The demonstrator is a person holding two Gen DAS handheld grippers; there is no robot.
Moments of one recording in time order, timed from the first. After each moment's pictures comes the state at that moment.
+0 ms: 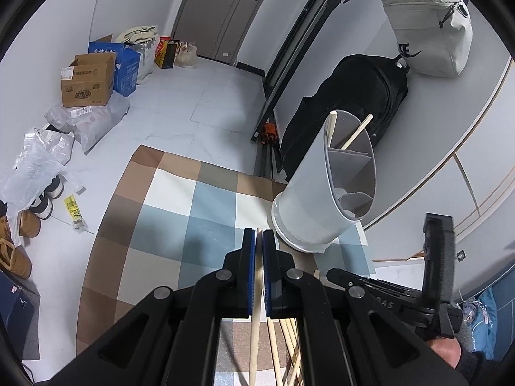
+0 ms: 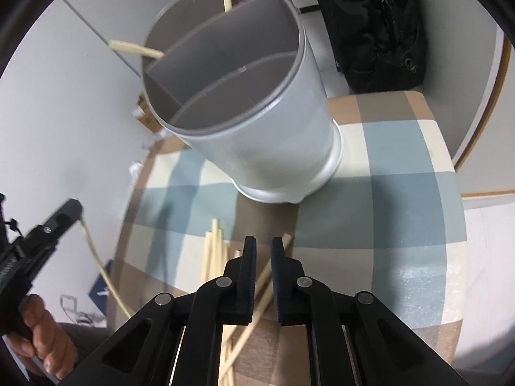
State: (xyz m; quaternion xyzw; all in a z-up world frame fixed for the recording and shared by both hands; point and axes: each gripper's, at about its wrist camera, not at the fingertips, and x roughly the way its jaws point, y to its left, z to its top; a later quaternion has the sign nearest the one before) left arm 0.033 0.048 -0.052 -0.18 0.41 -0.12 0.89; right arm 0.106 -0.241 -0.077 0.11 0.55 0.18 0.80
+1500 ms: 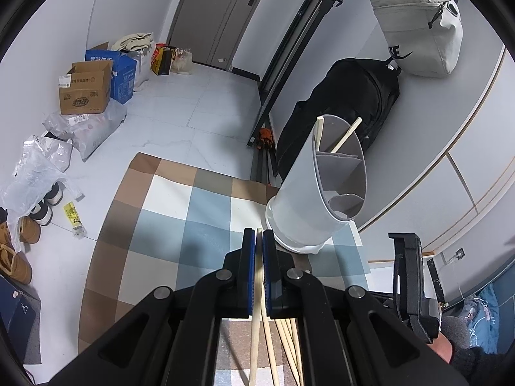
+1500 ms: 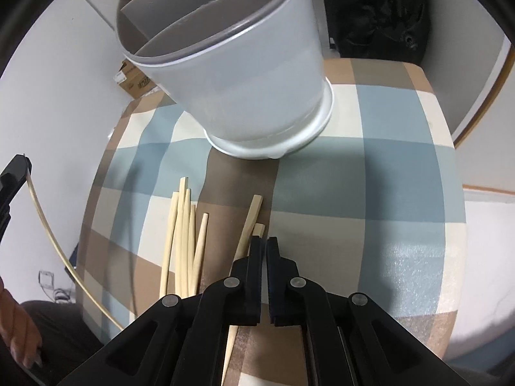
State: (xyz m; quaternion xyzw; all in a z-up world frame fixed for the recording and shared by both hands) left arm 0.028 0.044 -0.043 -0.18 0.39 -0.13 0.89; right arm 0.091 -0.233 -0.102 0.06 0.60 0.18 0.78
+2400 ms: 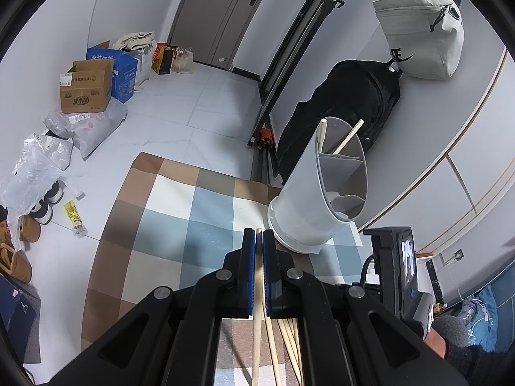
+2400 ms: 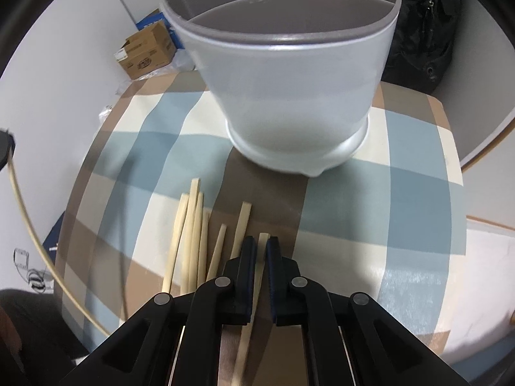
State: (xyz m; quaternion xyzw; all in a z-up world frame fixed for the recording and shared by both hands) left arm 0.028 0.047 -0.043 -0.18 0.39 -0.12 0.89; right arm 0.107 -0.180 -0.105 -0.01 0.59 0.17 0.79
